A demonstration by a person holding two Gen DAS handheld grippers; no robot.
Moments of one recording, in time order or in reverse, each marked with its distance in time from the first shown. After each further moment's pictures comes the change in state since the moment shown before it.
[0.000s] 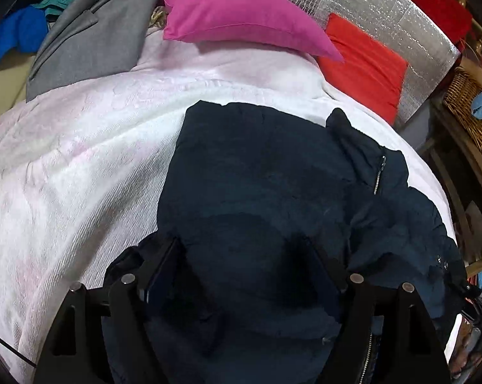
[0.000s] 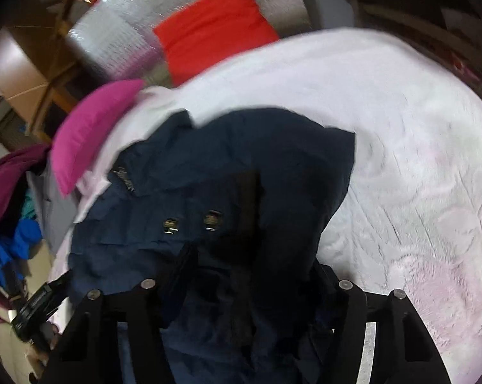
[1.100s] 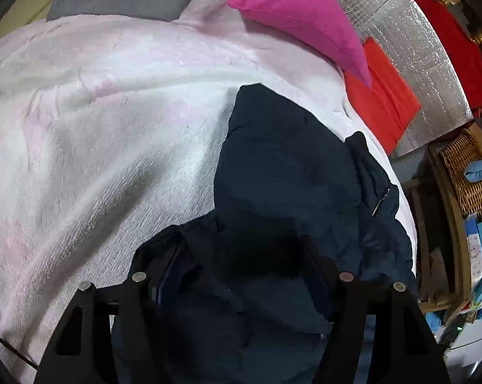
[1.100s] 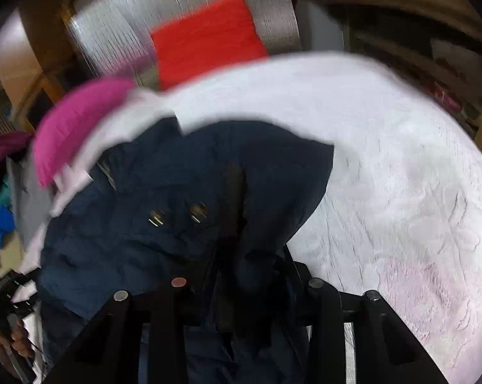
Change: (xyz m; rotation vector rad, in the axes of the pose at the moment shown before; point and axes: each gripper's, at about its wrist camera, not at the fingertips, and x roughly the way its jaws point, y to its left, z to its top) left arm 0.014 0.061 0.002 -0.252 0.093 -0.152; right arm 0.003 0.005 -0.023 -0.058 -0.001 -0.193
